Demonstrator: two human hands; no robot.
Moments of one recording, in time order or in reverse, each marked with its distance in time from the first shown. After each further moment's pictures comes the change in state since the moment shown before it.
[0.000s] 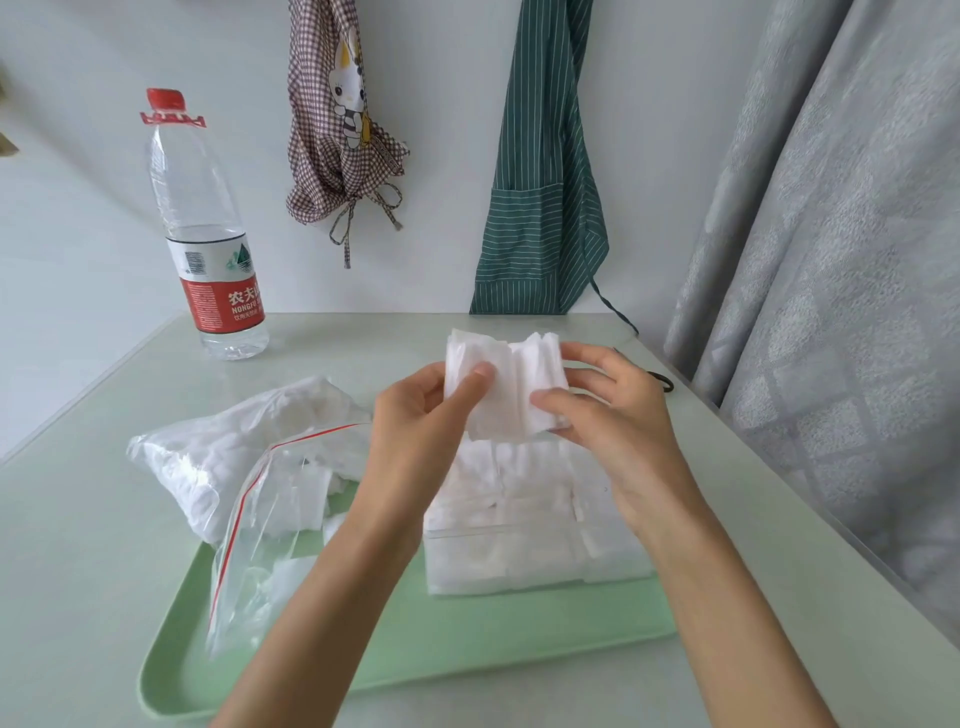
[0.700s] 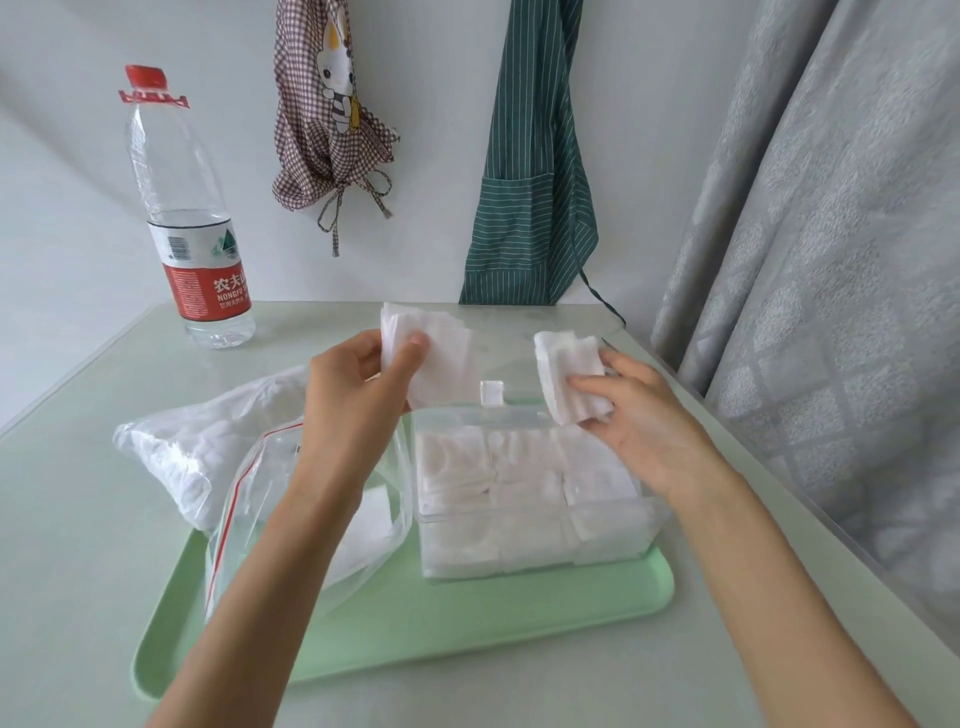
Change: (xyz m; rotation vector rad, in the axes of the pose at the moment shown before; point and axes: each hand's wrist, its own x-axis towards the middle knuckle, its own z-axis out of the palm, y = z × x) left_hand 0.013 0.006 -0.028 0.117 0.168 0.117; right_hand 0.030 0.019 -0.030 0.185 -0.130 0.237
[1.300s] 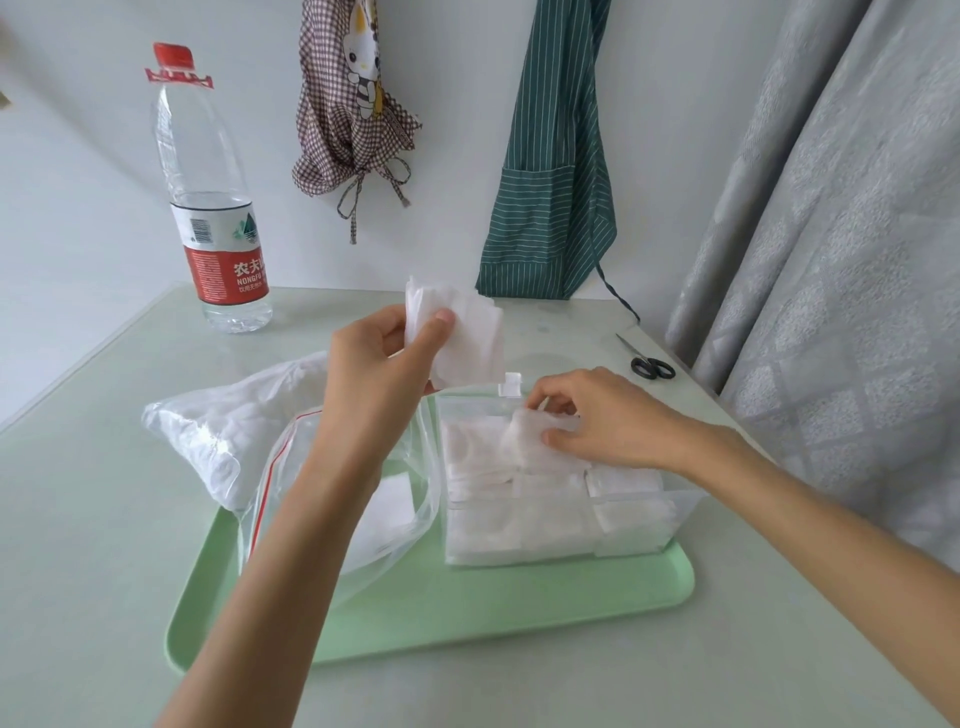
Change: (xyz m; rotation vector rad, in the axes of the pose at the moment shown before) left_hand 0.000 0.011 -0.009 -0.047 -0.053 0.011; right_hand 0.011 0.002 0.015 -1.418 -0.347 -0.300
